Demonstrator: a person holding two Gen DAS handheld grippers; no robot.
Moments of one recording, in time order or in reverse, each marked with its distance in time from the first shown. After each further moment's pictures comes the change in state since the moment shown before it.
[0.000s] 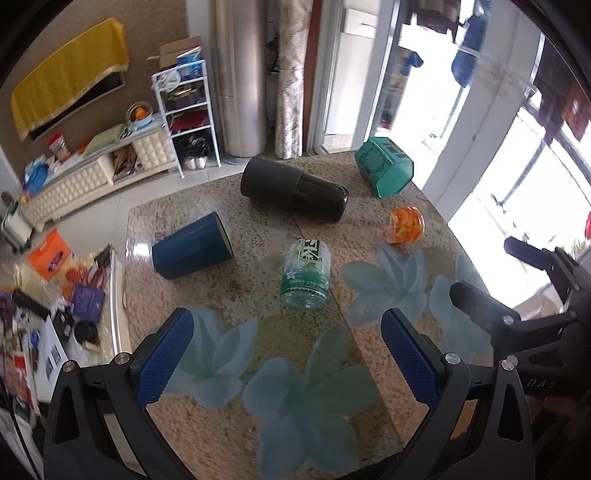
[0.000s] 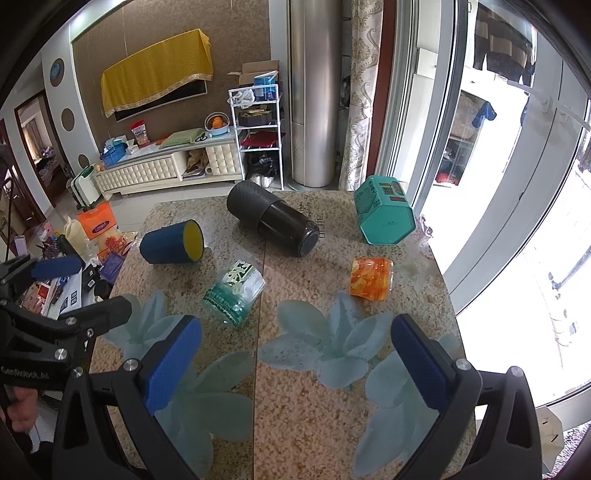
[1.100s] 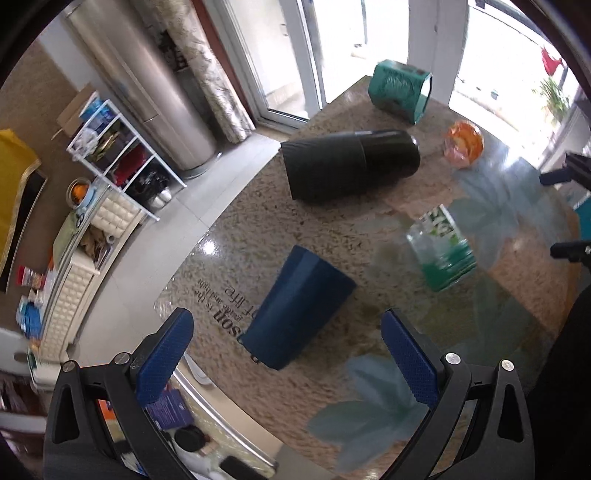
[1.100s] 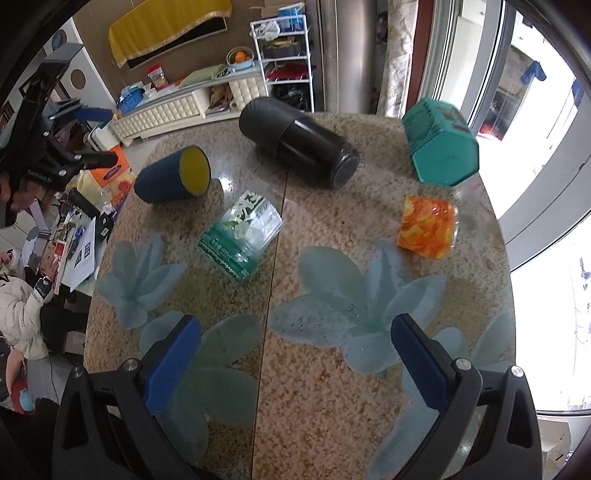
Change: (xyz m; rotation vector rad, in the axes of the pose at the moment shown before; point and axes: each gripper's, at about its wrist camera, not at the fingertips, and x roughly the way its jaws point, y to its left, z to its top) left arm 0.117 0.118 0.086 0.563 0.147 -0.024; right arm 0.093 -0.008 -0.004 -0.034 0.284 0.138
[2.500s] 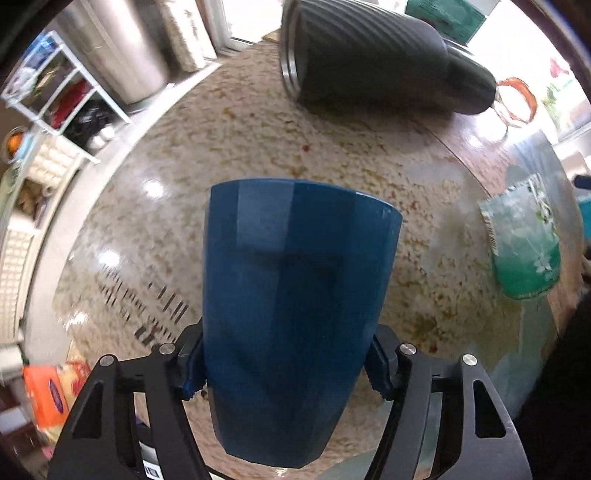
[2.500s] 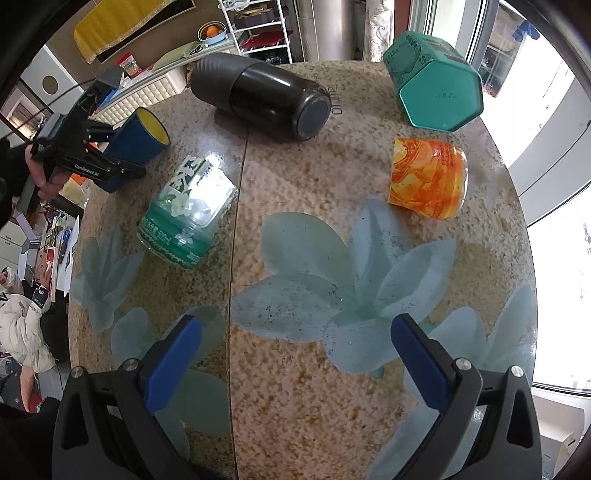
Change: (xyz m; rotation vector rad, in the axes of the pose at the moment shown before) left arm 0.154 0.036 0.004 -0.095 0.273 -0.186; right arm 0.043 -0.027 0.006 0.094 0.102 -0.019
